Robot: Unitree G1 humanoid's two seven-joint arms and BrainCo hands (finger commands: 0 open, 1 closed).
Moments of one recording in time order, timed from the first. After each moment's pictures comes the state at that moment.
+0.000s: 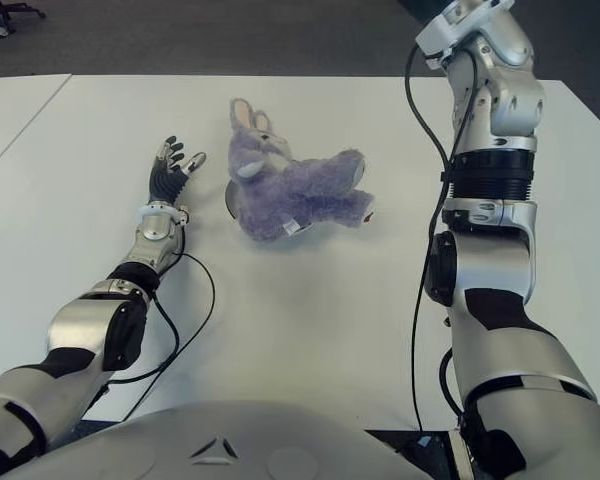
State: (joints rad) left arm -0.63 0.12 0.14 1.24 0.17 -0.49 0.23; right arm -1.05 -0.46 -0.17 0.48 0.48 0.24 0.61
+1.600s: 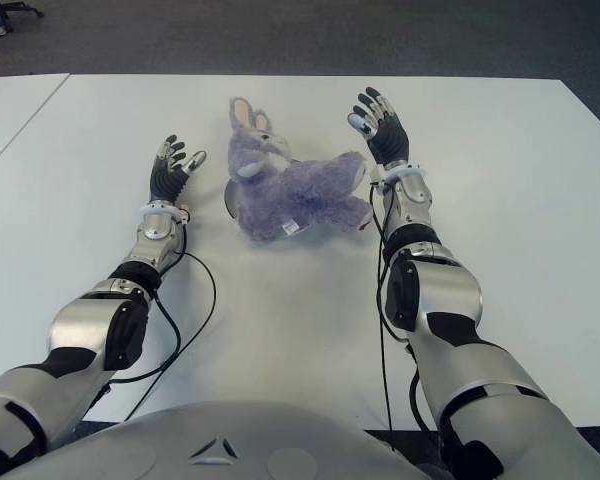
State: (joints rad) left arm -0.64 0.12 0.15 1.24 0.16 -0.49 0.23; right arm -0.86 -0.25 -0.29 1.28 0.25 -0.45 0.39
